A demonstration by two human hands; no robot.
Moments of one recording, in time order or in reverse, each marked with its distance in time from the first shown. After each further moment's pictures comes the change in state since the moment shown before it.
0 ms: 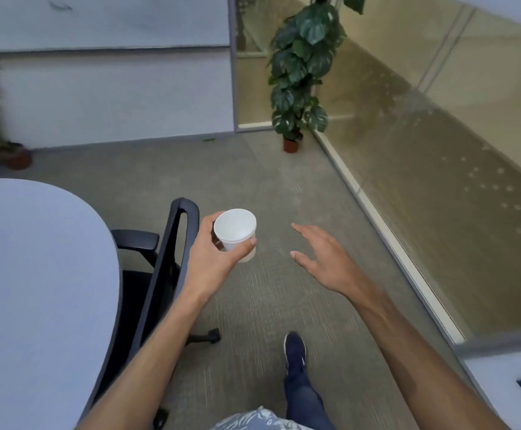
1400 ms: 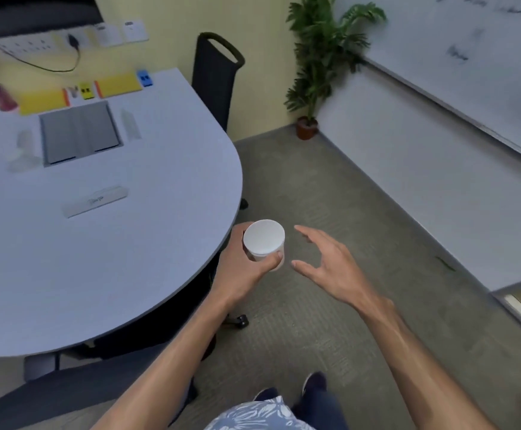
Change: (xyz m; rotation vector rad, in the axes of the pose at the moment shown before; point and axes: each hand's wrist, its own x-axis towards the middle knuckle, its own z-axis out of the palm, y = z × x) left_hand 0.414 -0.026 -0.128 -0.008 1.133 -0.328; right_hand 0.653 -0.202 0.077 0.109 -0.748 -1.056
